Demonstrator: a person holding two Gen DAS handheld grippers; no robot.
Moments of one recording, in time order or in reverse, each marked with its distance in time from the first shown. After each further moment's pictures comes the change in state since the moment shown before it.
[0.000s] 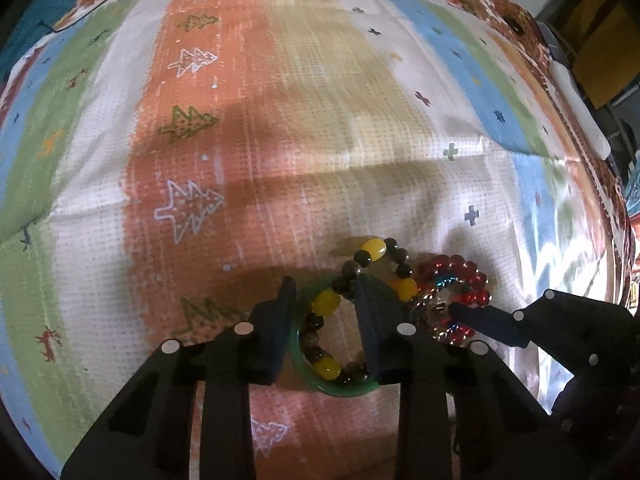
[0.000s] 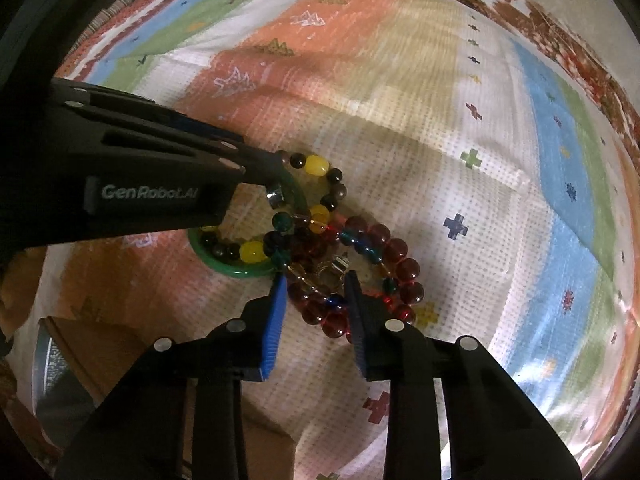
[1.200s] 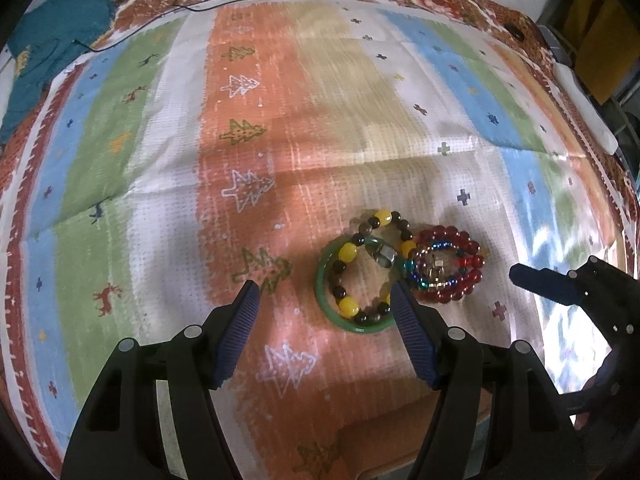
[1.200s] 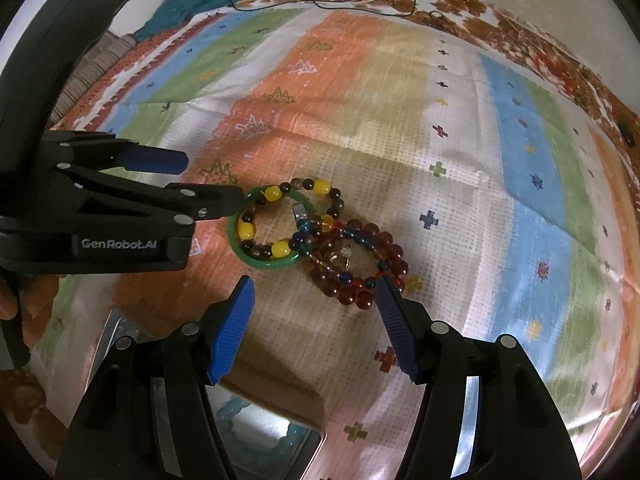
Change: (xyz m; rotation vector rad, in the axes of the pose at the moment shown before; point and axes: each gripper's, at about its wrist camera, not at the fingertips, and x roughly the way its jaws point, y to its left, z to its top) left arm -0.052 -0.003 -0.028 0.003 -0.069 0.097; right arm -0.055 0.004 -0.018 0.083 -0.118 0.017
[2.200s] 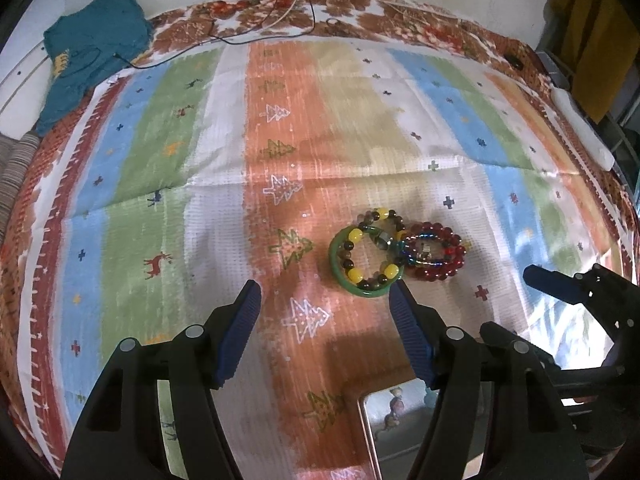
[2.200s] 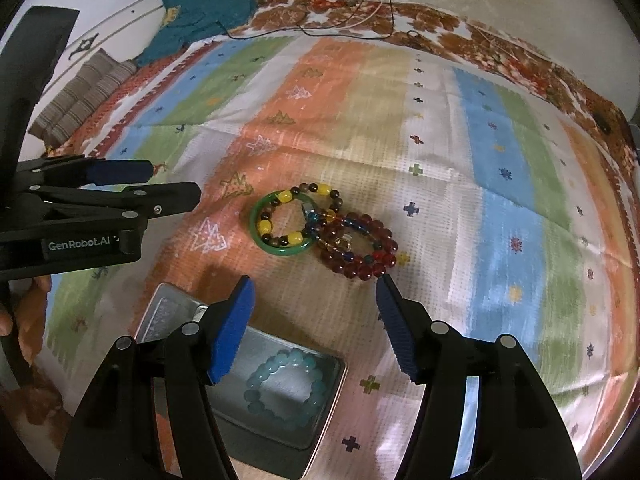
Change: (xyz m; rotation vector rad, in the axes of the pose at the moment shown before) left arm -0.063 0.001 -0.041 -0.035 -0.129 0.058; right arm -0.047 0.011 -0.025 0.063 -0.085 -0.028
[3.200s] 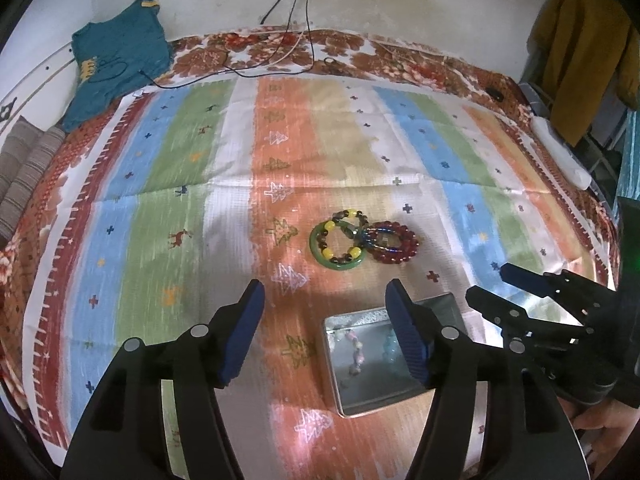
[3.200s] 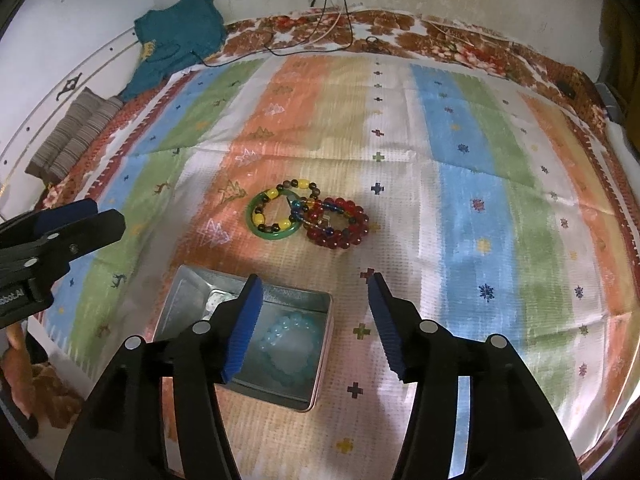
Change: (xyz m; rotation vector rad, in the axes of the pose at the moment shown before) left arm -0.083 -0.016 -0.050 -0.041 -0.129 -0.015; right arm -0.049 -0.010 -0.032 0.141 -0.052 -0.024
